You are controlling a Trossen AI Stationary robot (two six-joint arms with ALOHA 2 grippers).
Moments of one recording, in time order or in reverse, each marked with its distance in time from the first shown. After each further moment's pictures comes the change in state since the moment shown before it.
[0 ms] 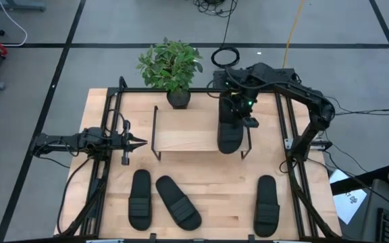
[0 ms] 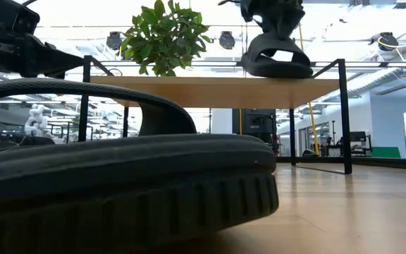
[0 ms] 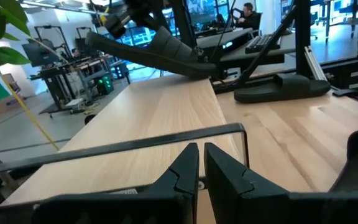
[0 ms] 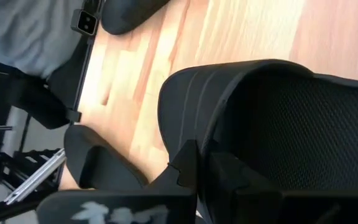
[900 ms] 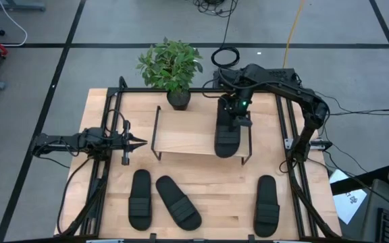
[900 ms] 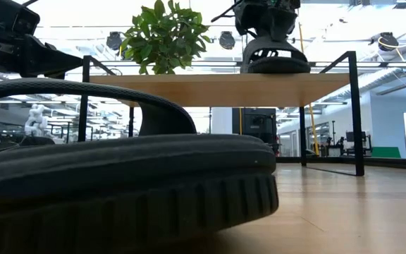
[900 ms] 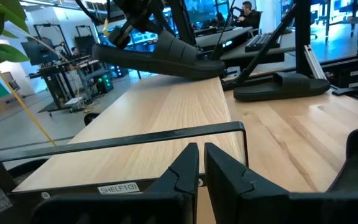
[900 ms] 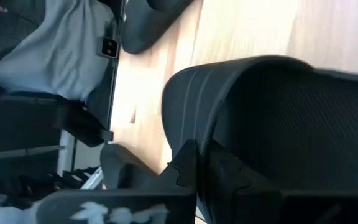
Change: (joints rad) left arm 0.000 0.000 0.000 -0.003 0.000 -0.005; right arm -0.012 0.058 -0.010 0.003 -0.105 0.130
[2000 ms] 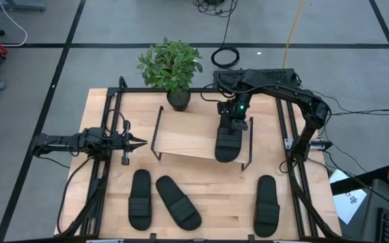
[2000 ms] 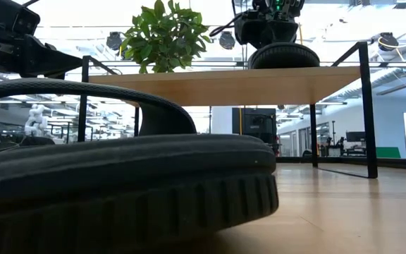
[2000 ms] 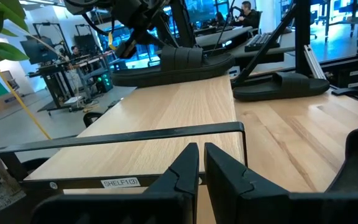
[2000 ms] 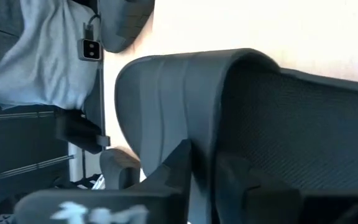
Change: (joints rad) left arm 0.000 0.000 0.000 -0.007 0.001 -0.004; right arm 0.011 -0.004 -0.123 0.098 0.069 0.105
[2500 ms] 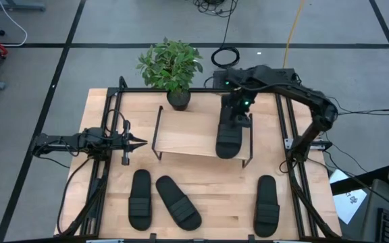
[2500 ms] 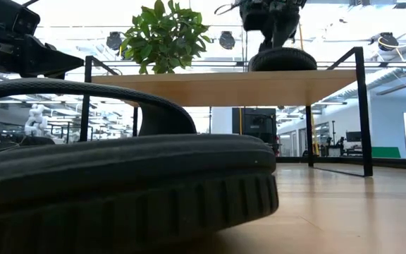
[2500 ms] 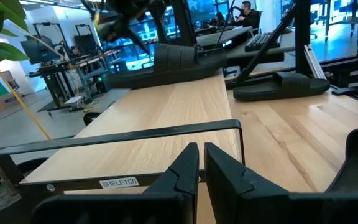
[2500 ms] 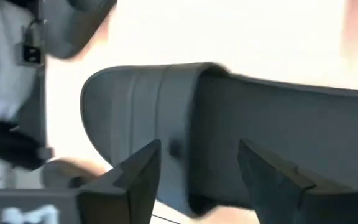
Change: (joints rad) left arm 0.000 0.000 0.000 0.000 0.000 0.001; right arm -0.005 -0.107 0.055 0.046 0.188 0.033
